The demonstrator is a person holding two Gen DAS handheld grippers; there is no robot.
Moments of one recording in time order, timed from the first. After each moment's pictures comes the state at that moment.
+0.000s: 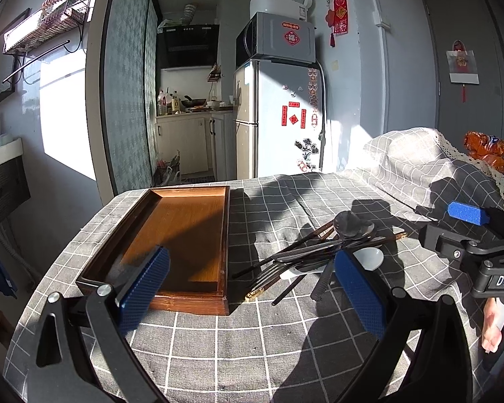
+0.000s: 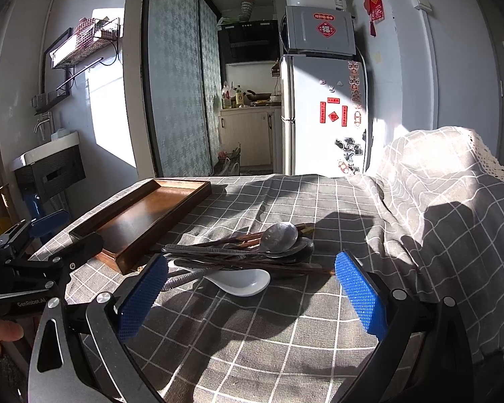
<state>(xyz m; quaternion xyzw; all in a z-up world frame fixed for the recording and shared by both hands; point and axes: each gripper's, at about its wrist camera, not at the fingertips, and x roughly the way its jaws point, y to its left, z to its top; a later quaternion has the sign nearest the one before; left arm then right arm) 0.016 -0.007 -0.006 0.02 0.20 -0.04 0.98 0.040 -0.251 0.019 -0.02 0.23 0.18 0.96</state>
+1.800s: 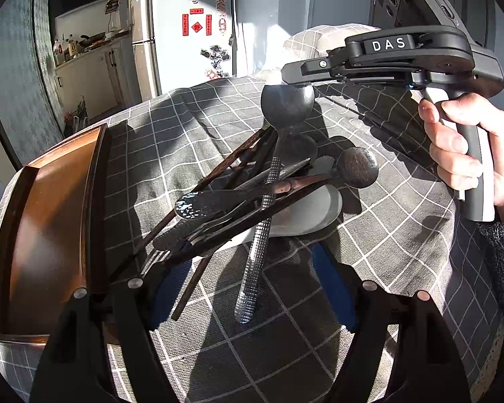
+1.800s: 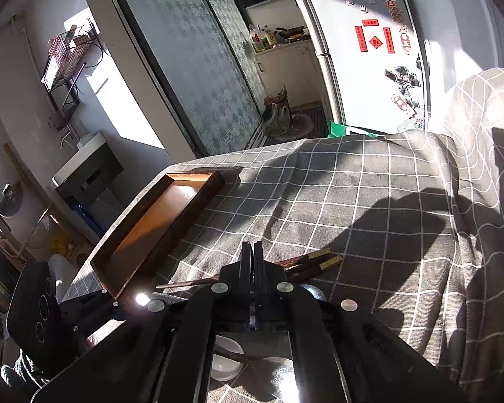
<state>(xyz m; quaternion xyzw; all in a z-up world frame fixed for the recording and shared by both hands) 0.111 -0.067 -0.050 0.08 0.38 -0.22 0.89 0.200 -0.278 0.023 0.08 0.35 0.31 0.88</state>
